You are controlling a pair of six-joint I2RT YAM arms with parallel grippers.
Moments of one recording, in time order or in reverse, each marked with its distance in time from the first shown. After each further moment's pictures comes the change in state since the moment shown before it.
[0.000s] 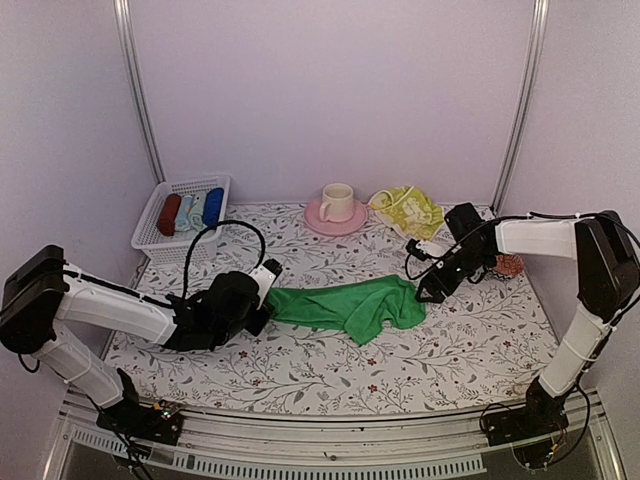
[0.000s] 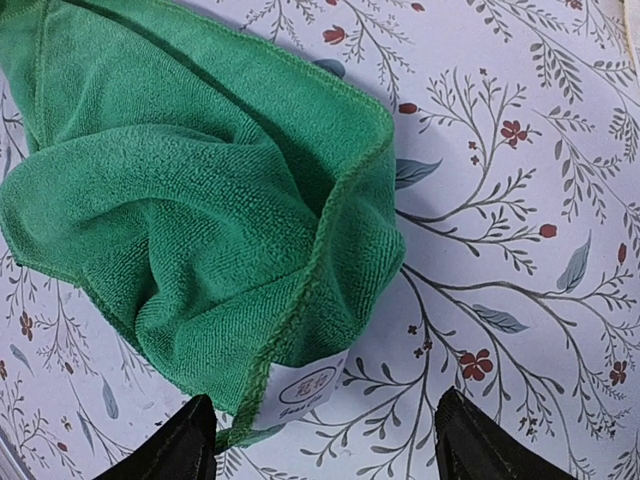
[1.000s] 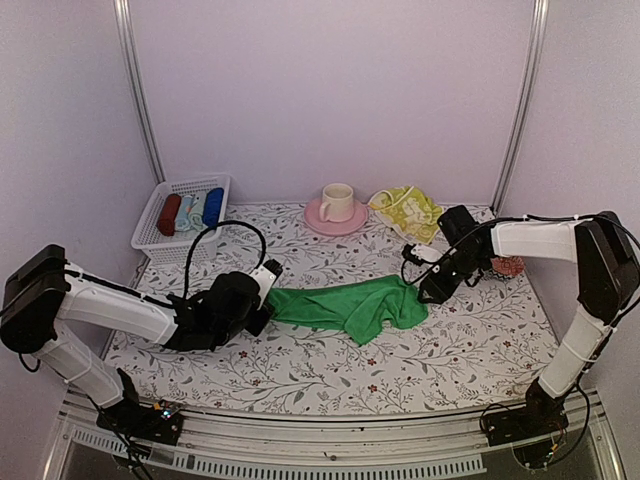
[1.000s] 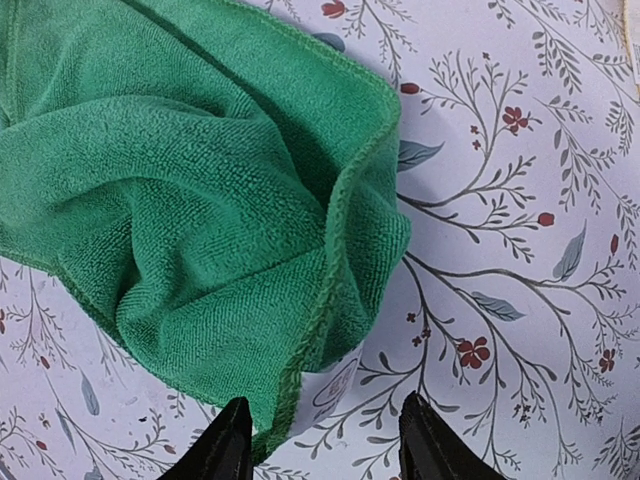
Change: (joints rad) left arm 0.000 0.007 0.002 -0.001 -0.002 0.000; right arm 0.050 -0.005 -0.005 -0.018 0.103 0.000
